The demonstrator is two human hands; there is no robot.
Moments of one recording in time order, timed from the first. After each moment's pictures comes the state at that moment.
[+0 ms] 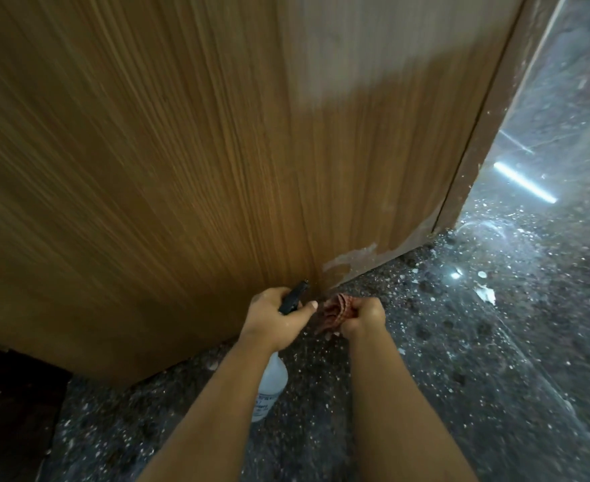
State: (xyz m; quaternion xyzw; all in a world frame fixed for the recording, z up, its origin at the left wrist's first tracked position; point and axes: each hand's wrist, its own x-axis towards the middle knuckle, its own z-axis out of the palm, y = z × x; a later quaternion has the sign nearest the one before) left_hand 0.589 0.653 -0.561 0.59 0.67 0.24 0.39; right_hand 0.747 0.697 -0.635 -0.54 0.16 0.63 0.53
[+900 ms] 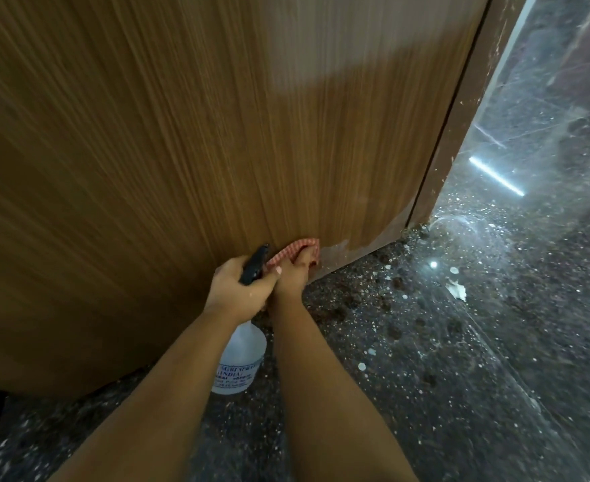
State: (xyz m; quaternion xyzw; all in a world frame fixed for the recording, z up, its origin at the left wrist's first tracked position) left_hand 0.610 0.697 -0.555 0.55 0.68 0.30 0.37; right_hand 0.679 0.741 -0.618 -0.59 -0.18 0.57 0.55
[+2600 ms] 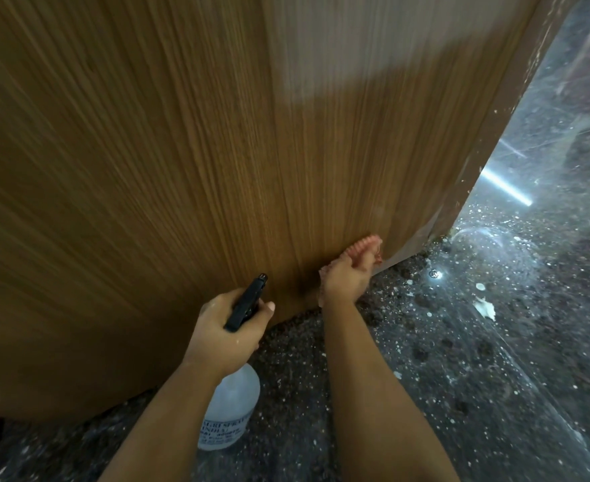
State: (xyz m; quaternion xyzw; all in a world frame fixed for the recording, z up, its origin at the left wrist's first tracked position) left_hand 0.567 0.673 -0.546 0.54 0.66 0.32 0.41; right_hand 0.729 0.784 -0.636 -0.67 -0.10 0.38 0.62
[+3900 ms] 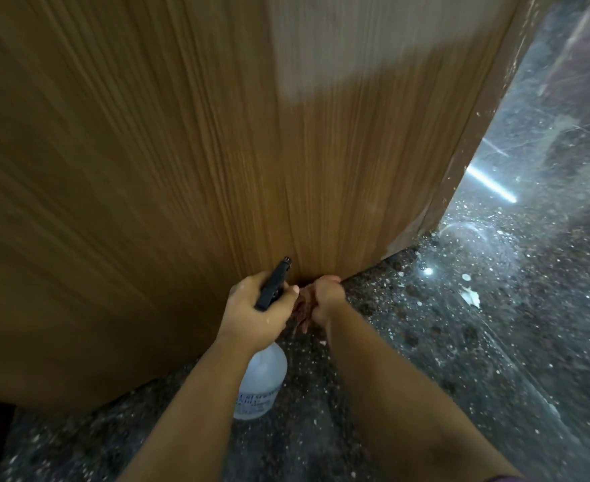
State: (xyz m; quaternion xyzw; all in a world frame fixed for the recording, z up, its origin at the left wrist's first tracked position) left_hand 0.588 0.674 -0.544 0.57 0.62 0.33 0.43; right_hand 0.723 0.761 -0.664 -0.59 -0.11 0.64 0.48
